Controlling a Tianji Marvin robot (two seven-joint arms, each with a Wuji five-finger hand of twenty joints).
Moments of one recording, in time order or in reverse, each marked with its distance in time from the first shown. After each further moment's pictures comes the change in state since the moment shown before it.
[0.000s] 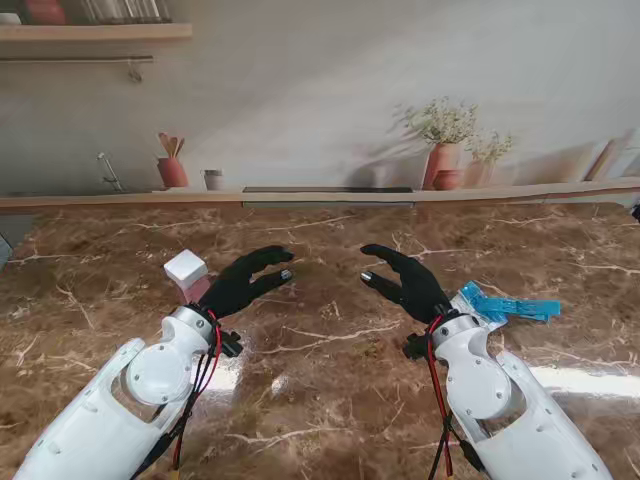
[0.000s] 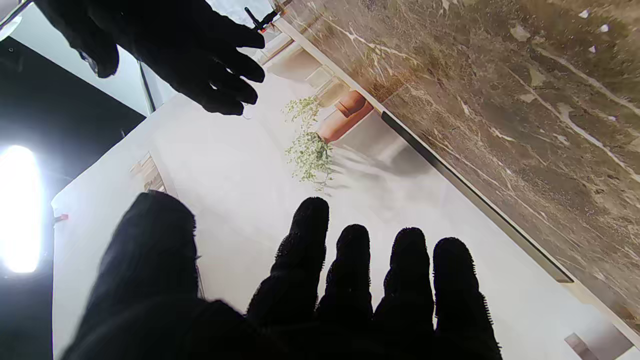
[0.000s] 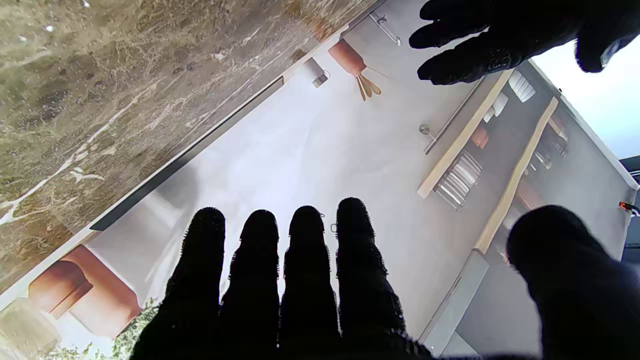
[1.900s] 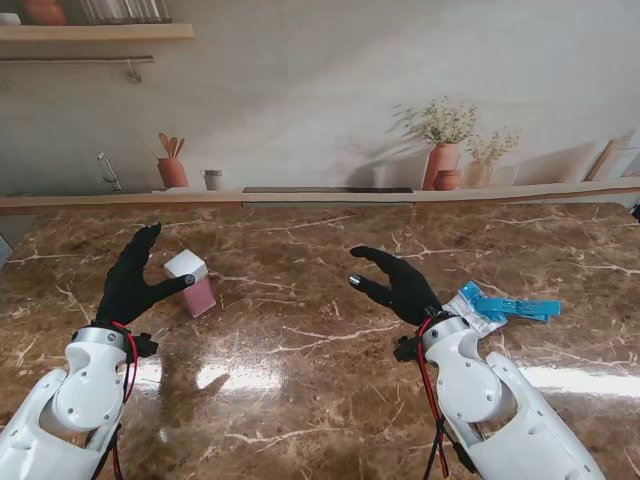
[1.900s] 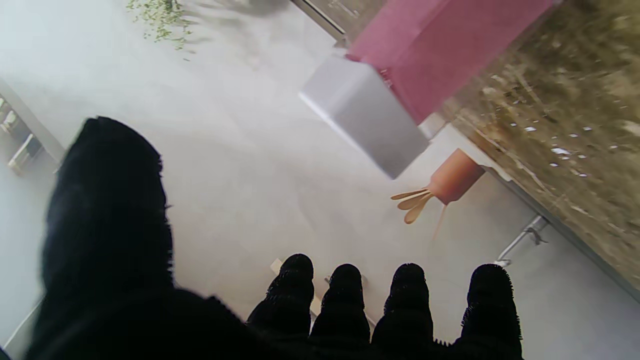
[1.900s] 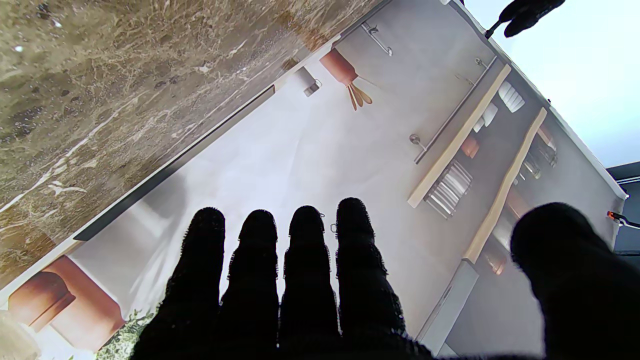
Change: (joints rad) left arm 0.196 -0.020 -0.355 0.001 0.173 0.024 0.223; right arm 0.003 0.002 -0.043 -0.021 -0.012 0.025 -0.013; left_hand 0.024 -0.353 0.002 0.000 -0.360 -0.060 -0.161 0.036 -0.241 -0.057 -0.149 0.047 -0.205 -0.019 -0.073 -0.021 -0.052 0.235 -0.336 0.082; right_hand 0.002 -0.016 0.000 0.000 0.000 0.000 0.000 0.004 0.000 0.000 0.000 0.001 0.000 0.010 0.000 0.000 0.000 0.000 0.000 0.000
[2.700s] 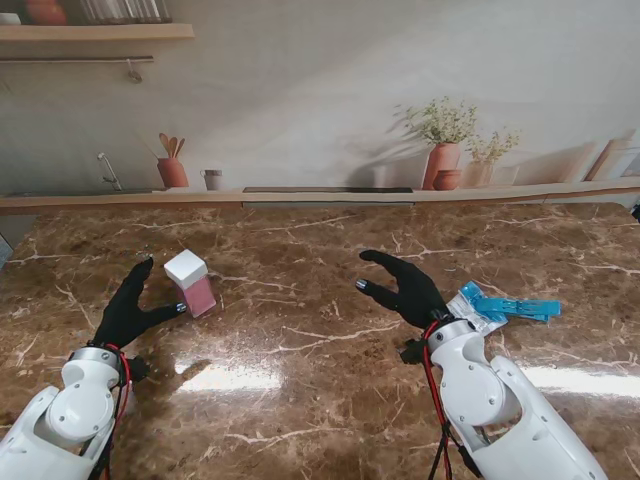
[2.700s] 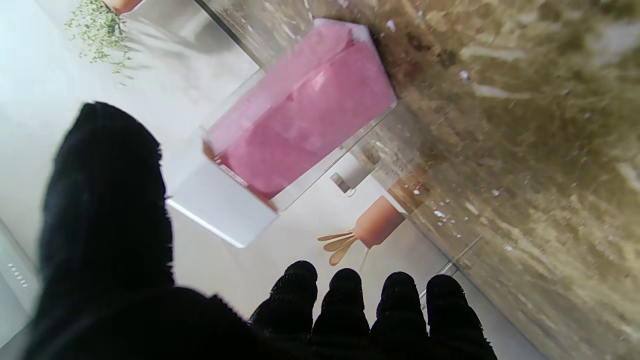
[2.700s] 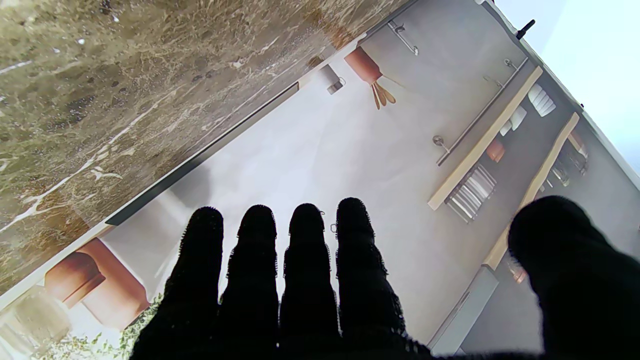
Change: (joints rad) left arm -0.032 0.009 -0.002 0.196 -0.093 -0.031 -0.071; right arm -0.025 0.001 0.024 -0.011 -0.041 0.043 -0.005; left_hand 0.023 -0.056 0.000 0.000 0.000 0.036 -0.025 -0.226 -0.011 0.000 -0.015 -0.098 -0.019 -0.078 -0.035 -0.141 0.038 -0.316 -0.210 -0.051; right_hand 0.027 -0.022 0.000 0.000 -0.001 0.000 0.000 0.005 0.010 0.000 0.012 0.013 0.021 0.010 0.022 0.023 0.000 0.013 0.001 0.013
